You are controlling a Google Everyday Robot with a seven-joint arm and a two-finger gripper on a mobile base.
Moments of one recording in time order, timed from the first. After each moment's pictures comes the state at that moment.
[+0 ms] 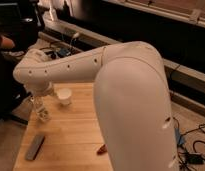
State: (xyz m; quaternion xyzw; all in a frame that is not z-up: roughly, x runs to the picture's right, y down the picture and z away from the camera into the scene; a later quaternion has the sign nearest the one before) arm -0.275 0.034 0.712 -0.24 0.06 0.56 0.79
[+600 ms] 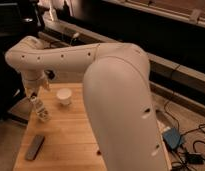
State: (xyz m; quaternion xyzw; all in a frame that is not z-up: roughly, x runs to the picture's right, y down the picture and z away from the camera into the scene) arm -0.315 0.011 0.711 -0.29 0.05 0.50 0.81
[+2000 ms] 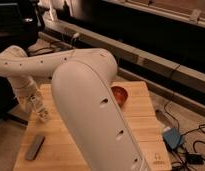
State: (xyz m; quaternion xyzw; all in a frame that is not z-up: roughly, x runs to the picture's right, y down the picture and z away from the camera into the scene) arm -0.347 0.063 0.731 -0.31 0.12 0.45 0.83
